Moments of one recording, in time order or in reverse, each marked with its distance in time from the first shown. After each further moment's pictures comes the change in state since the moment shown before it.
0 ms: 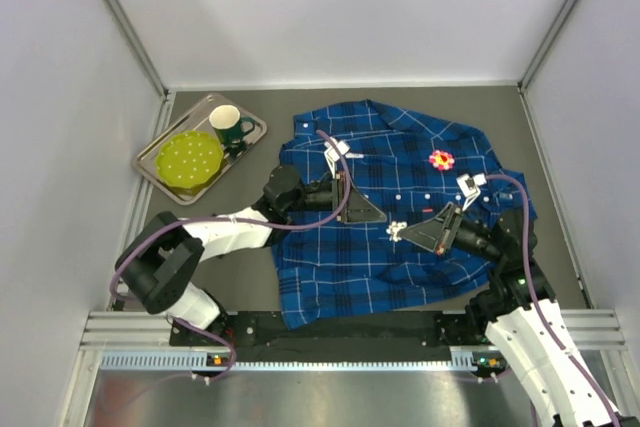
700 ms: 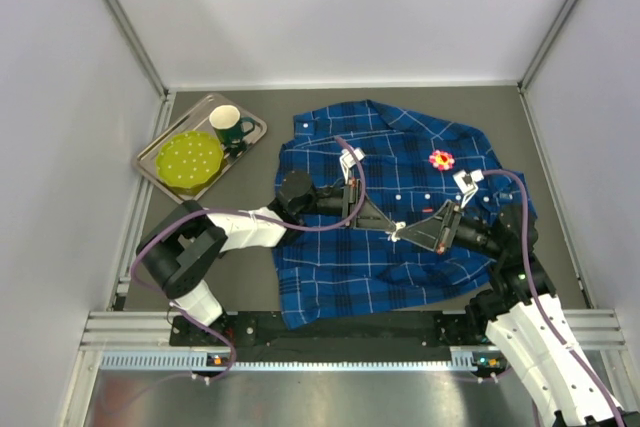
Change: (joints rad) left arm -0.050 0.140 0.037 0.158 0.076 -0.134; right arm 0.000 0.056 0.037 0.018 -0.062 -0.026
